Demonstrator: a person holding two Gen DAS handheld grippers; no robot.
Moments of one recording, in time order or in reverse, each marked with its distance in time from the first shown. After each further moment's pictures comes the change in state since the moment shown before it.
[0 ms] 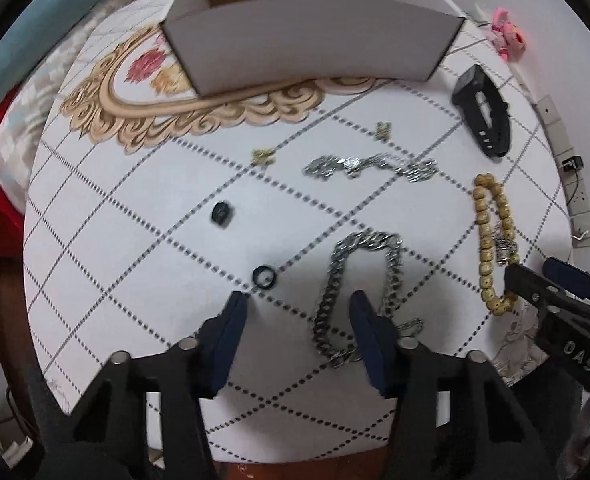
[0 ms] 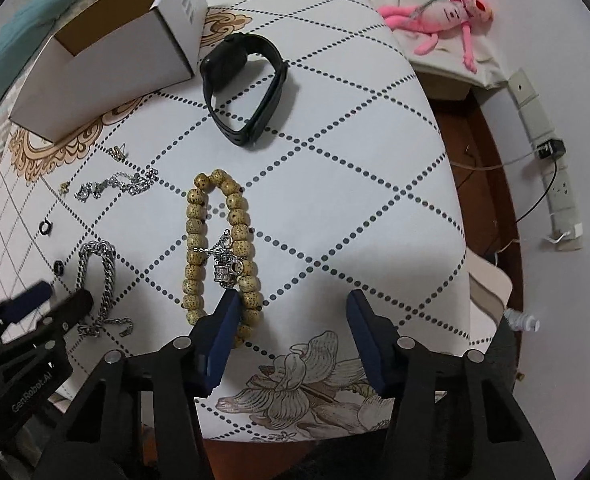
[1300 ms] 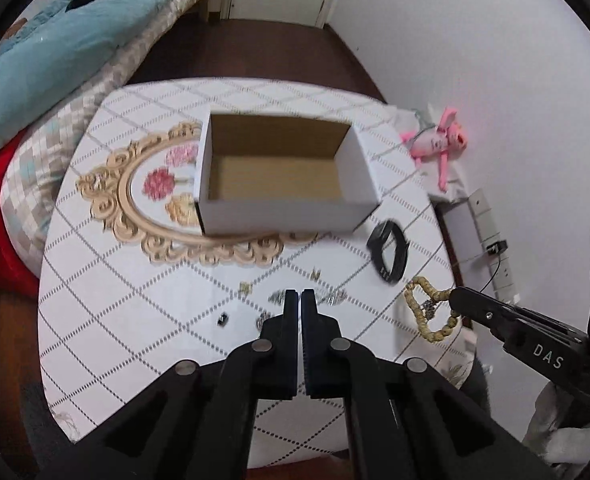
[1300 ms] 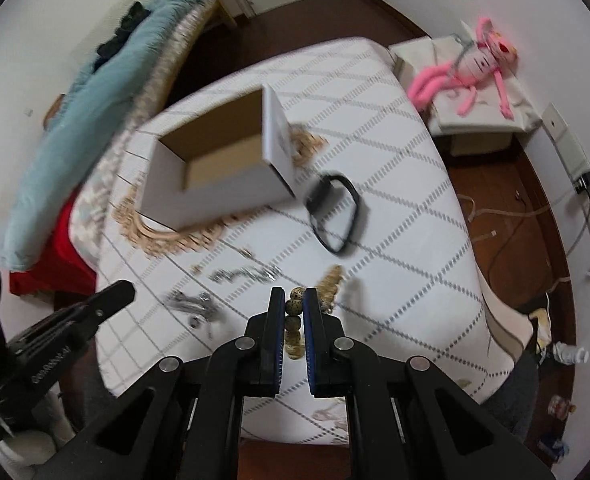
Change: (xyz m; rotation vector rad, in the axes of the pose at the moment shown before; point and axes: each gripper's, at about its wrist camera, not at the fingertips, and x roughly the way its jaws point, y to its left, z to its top) left arm -0.115 0.038 0.042 -0.088 -0.272 -0.228; right arm -0.106 0.003 0.026 0.036 -0.232 0.317
